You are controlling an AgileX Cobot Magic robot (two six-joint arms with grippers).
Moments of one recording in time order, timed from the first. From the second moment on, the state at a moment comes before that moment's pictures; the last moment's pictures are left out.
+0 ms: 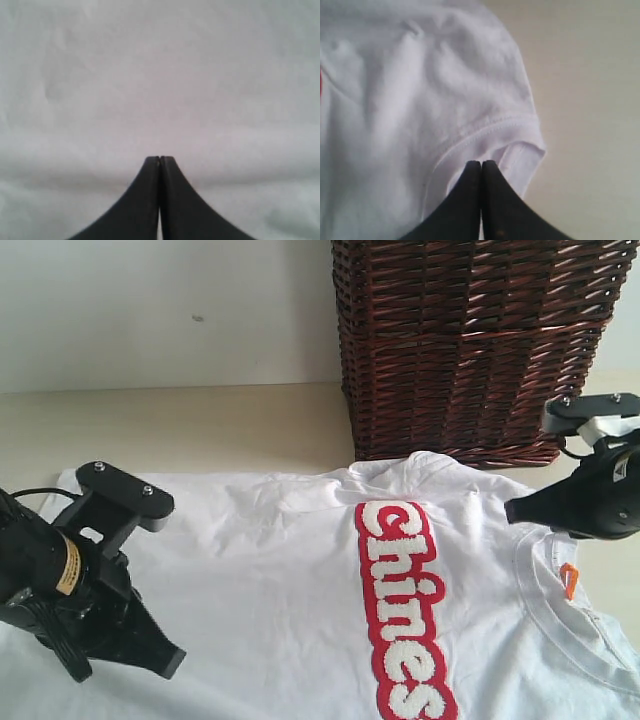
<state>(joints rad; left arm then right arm) -0.71 1.49 -0.69 0.26 0.58 -0.37 0.13 1.64 -0.71 -0.12 0.20 0.17</state>
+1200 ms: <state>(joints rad) -0.71 1.55 -0.68 0.25 0.42 -0.29 0.28 2.04 -1.17 -0.11 0.21 -0.22</state>
